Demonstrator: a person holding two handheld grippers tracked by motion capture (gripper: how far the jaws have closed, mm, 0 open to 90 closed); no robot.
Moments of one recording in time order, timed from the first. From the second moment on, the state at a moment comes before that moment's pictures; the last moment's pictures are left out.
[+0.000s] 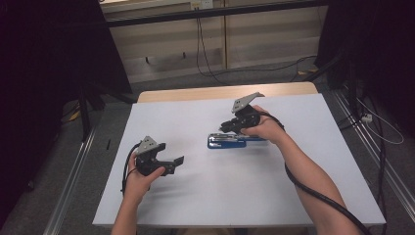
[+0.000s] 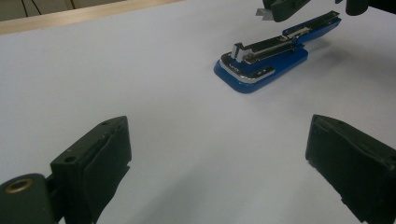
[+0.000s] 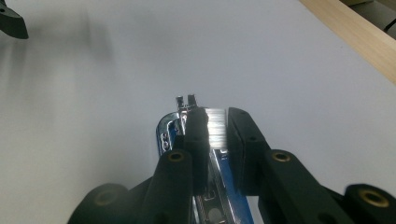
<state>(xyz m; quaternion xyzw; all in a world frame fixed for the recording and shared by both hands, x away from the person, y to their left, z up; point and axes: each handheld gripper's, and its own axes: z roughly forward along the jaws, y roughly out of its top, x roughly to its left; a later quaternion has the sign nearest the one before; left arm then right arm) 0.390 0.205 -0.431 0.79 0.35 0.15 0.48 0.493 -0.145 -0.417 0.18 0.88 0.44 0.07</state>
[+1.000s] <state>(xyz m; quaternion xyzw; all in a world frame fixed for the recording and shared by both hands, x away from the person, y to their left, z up) 0.390 0.208 -0.431 0.79 0.35 0.14 0.48 0.503 -0.126 -0.433 0.14 0.89 0.44 0.04</state>
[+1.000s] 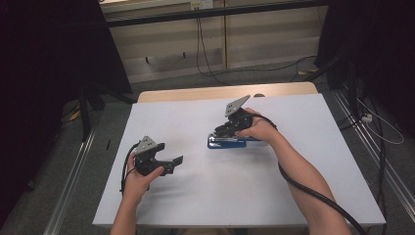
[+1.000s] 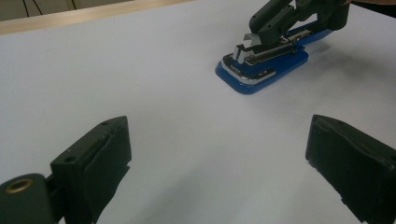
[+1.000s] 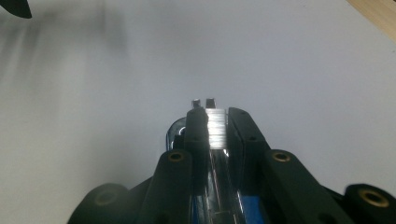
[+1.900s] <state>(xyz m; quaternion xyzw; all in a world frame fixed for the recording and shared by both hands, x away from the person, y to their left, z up) 0.391 0.209 -0.430 0.79 0.35 0.15 0.48 0.505 -0.123 -0.433 0.10 0.89 0.44 0.04</state>
